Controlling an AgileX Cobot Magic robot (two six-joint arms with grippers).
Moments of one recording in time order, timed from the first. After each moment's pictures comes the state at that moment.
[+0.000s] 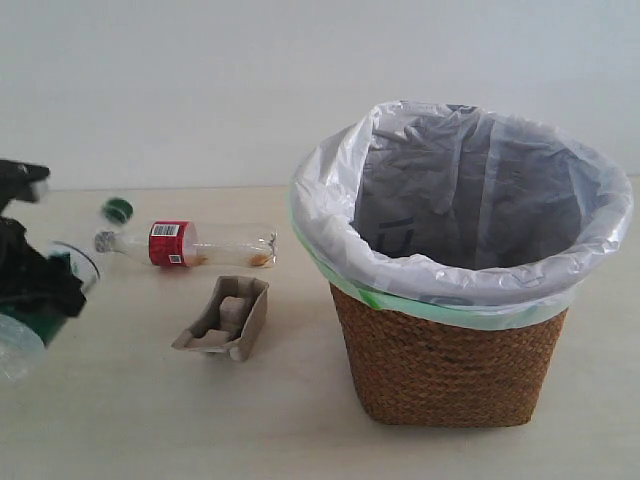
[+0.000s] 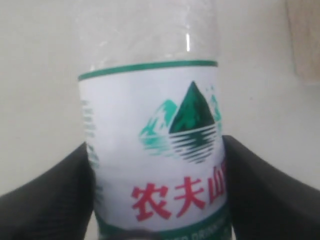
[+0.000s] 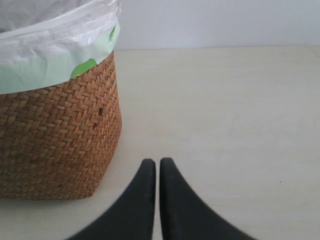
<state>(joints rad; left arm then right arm) -0.03 1.62 -0.95 -0.27 0.54 0.51 0.08 0.00 0.00 0.00 0.35 0.03</state>
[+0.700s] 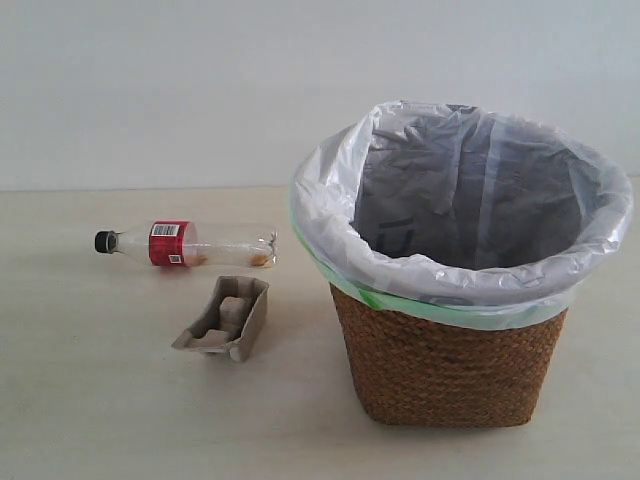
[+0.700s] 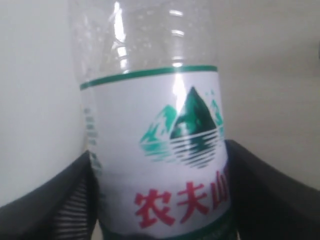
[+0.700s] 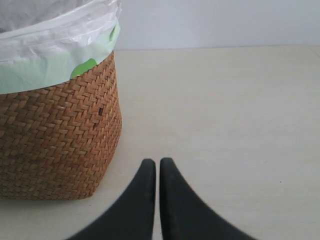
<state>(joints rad) -0.01 1.36 -1.31 0.50 0.96 -0.11 0.08 0.00 0.00 0.00 0.35 0.03</state>
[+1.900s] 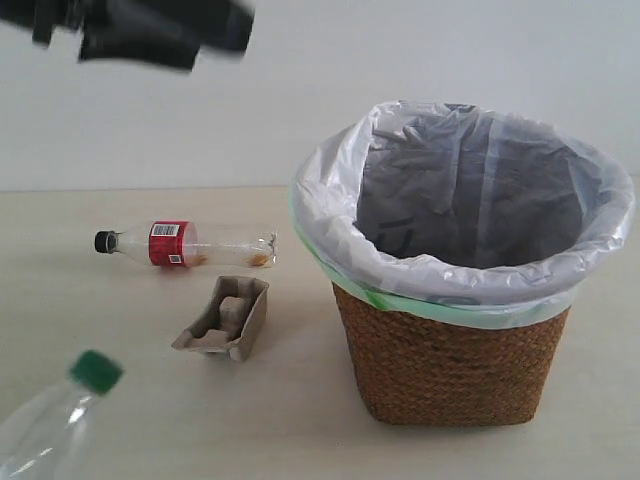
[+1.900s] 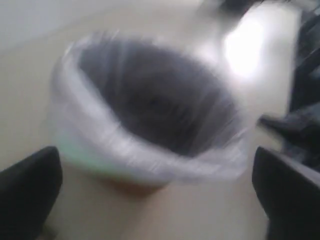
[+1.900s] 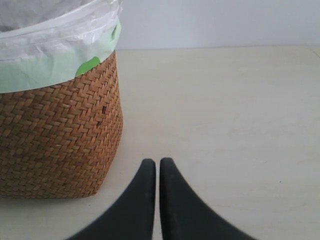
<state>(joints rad) -0.23 1.45 -1.41 -0.90 1.11 0.77 0.08 0.00 0.00 0.00 0.35 0.03</state>
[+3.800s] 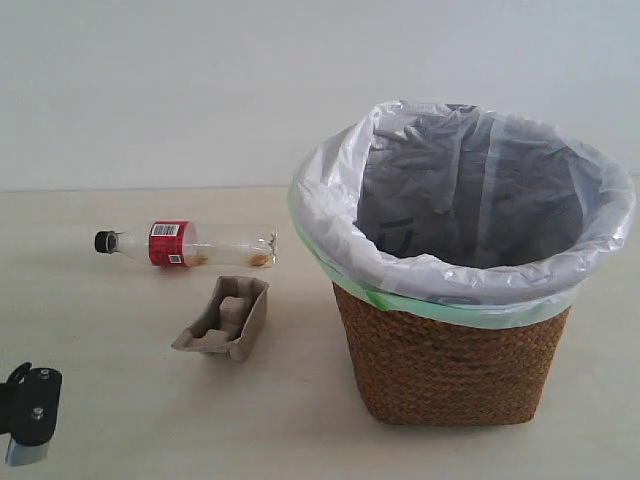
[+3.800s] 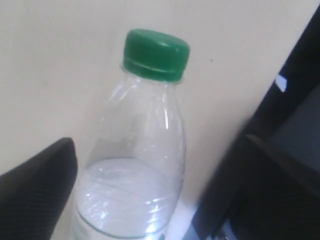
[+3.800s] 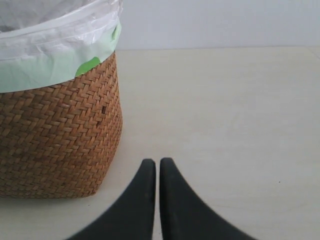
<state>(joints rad) -0.23 1.50 -0.64 -0.11 1.07 1.02 0.08 0.00 0.00 0.00 0.35 0.03</state>
